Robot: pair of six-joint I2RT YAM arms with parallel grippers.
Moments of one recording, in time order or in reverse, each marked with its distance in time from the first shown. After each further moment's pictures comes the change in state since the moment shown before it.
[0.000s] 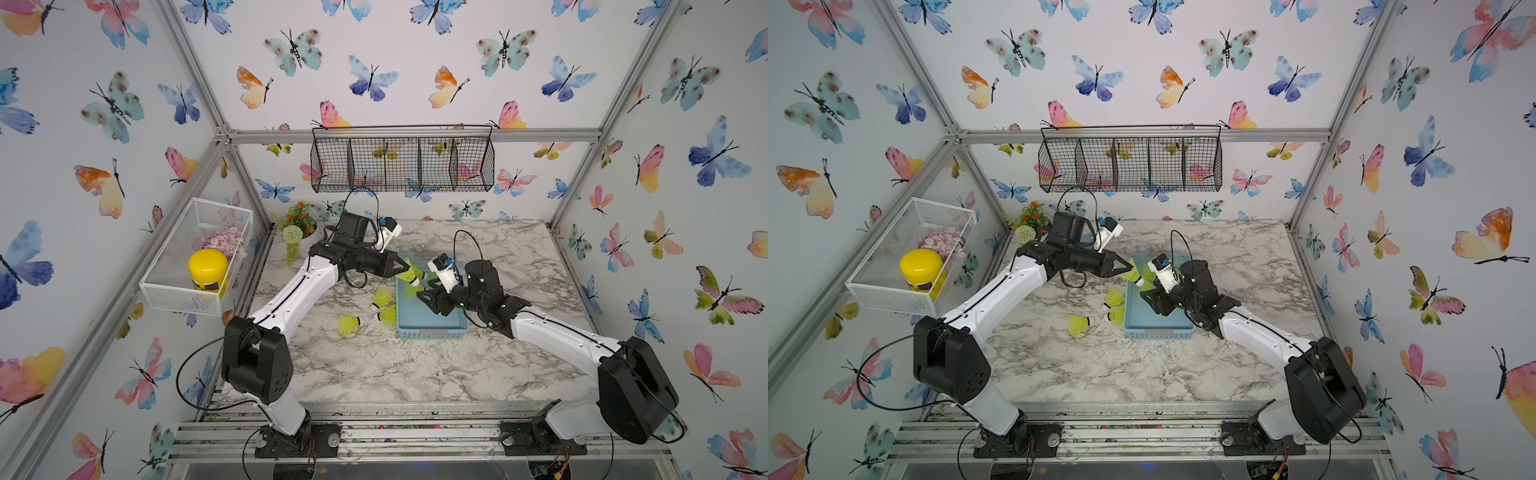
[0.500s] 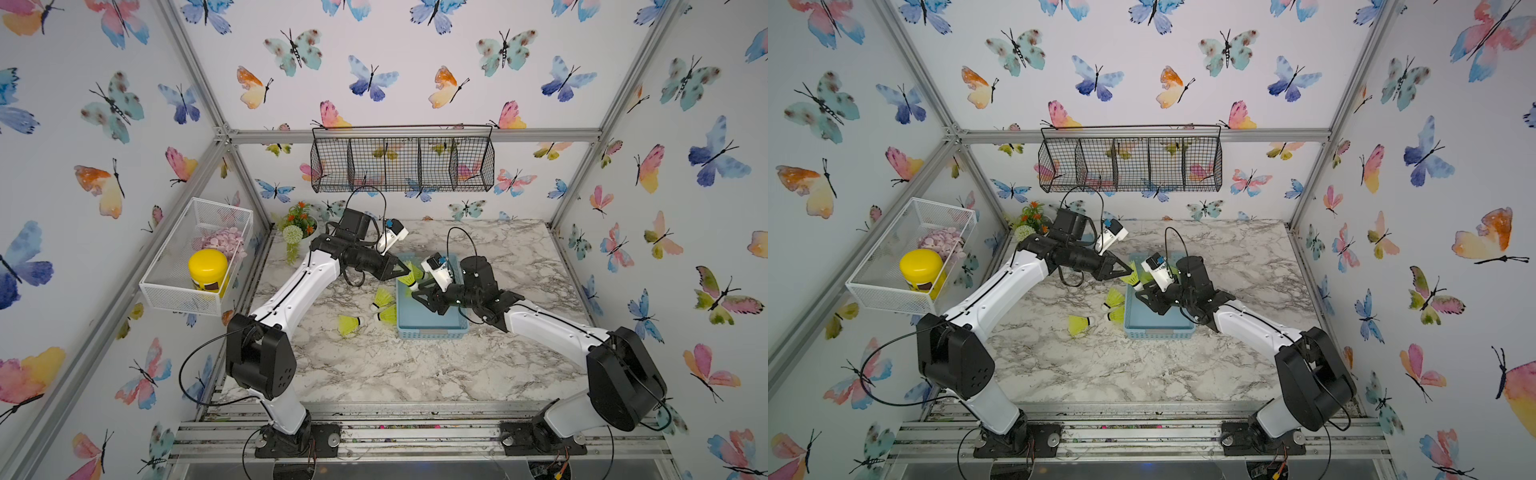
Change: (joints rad) left arm -0.009 0.053 0.124 -0.208 0.038 0.307; right arm 0.000 0.089 0.065 0.000 -0.185 -0.002
